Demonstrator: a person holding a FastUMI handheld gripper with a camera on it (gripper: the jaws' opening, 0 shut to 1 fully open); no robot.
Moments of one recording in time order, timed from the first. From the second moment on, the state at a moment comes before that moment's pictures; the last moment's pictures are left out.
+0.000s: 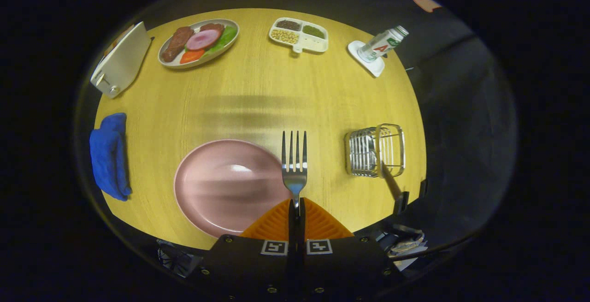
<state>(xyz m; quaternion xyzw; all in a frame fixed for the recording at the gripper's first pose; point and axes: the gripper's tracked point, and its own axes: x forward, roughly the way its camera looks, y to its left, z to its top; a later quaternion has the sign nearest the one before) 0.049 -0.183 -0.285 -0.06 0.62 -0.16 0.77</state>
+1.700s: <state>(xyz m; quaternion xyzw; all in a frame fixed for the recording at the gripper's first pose) 0.035 -0.349 -0.292 -0.01 0.72 -0.19 0.67</state>
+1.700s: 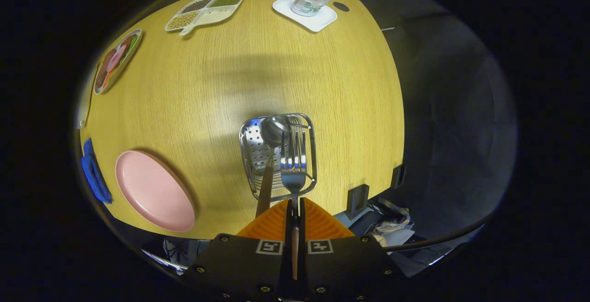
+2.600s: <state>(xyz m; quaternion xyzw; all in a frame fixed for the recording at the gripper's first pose) 0.055 -0.336 -0.253 -0.02 0.67 -0.20 0.72</state>
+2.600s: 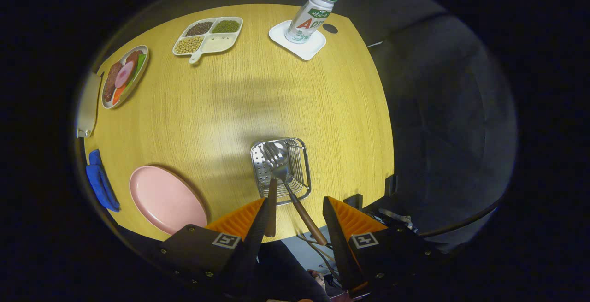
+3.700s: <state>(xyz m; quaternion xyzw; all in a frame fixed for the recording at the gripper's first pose) 0.105 -0.157 -0.118 -0.02 0.36 -0.12 0.93</state>
